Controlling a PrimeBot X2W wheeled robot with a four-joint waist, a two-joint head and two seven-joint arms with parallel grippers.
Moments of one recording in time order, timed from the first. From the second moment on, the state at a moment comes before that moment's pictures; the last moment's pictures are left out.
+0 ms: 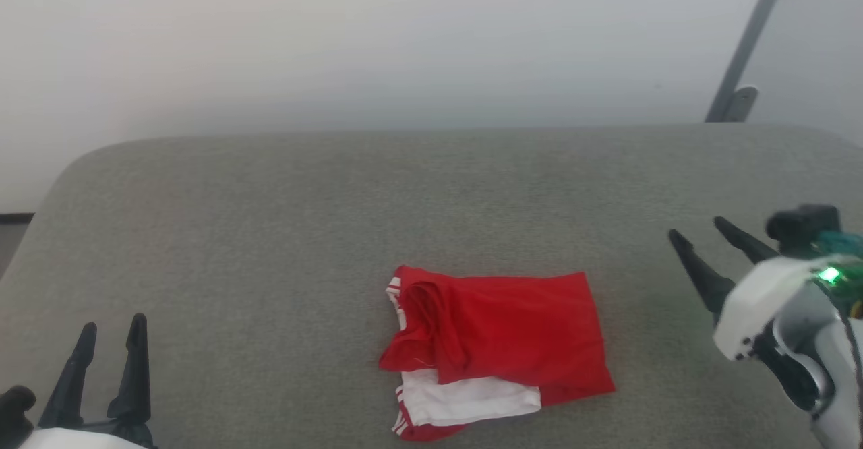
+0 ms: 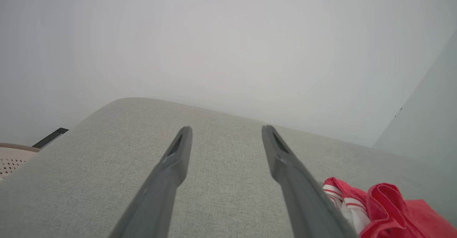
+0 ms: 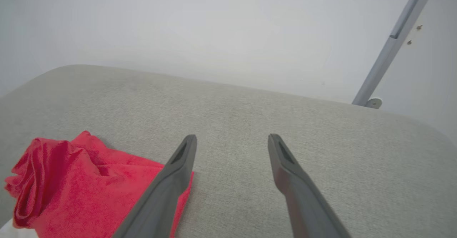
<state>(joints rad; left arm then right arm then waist) 0.10 0.37 0.09 0.13 -0.64 -0.13 -0.26 -0.38 -0.50 0.38 0.38 0.65 0.13 0.06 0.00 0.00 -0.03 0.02</state>
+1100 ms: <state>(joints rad) 0.15 0.39 0.10 0.13 -0.63 -0.13 -0.26 -0.11 -0.35 0.10 0.33 0.39 0.13 -0.19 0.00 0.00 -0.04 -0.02</state>
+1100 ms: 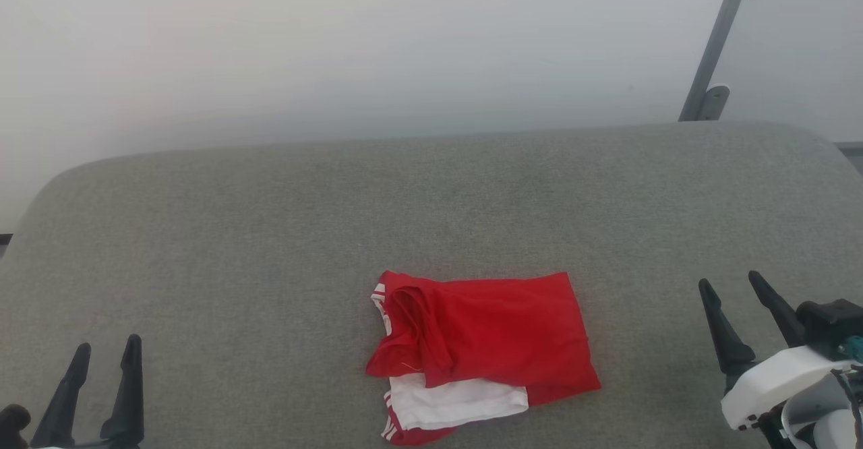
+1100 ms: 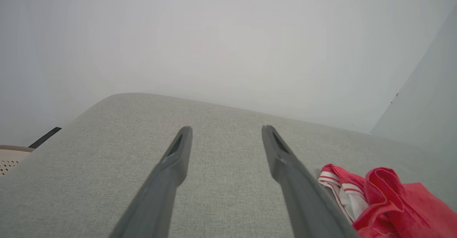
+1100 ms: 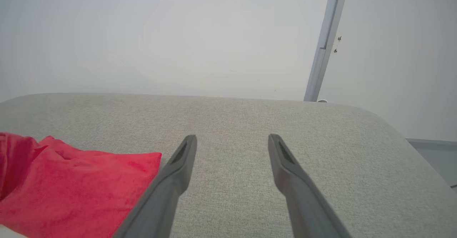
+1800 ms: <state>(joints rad) 0.15 0.40 0.05 0.14 -0.64 -0.13 -0.26 -0.11 -0.36 0.25 0.33 0.50 0.13 0.00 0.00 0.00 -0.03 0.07</state>
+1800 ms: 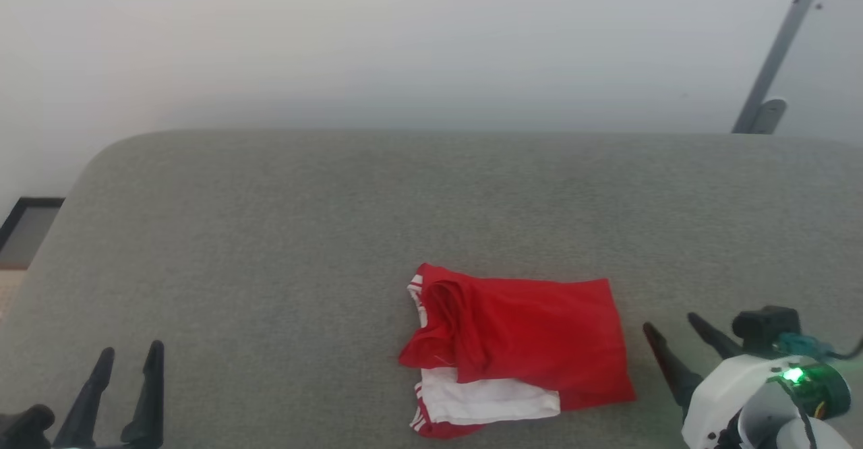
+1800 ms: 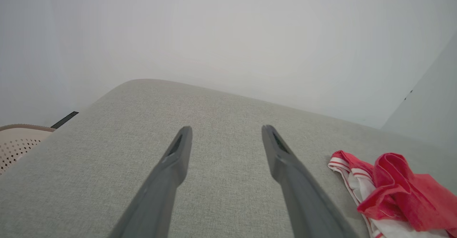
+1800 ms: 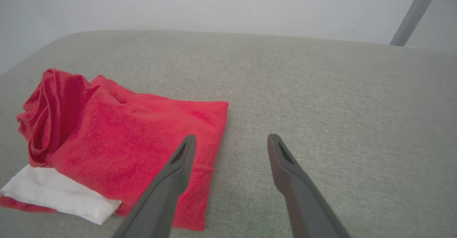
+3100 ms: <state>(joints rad) -0.05 0.39 -0.09 0.16 -0.68 -0.13 -0.26 -0.43 -0.50 0.31 0.45 0.63 0.13 0.57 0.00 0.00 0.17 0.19</state>
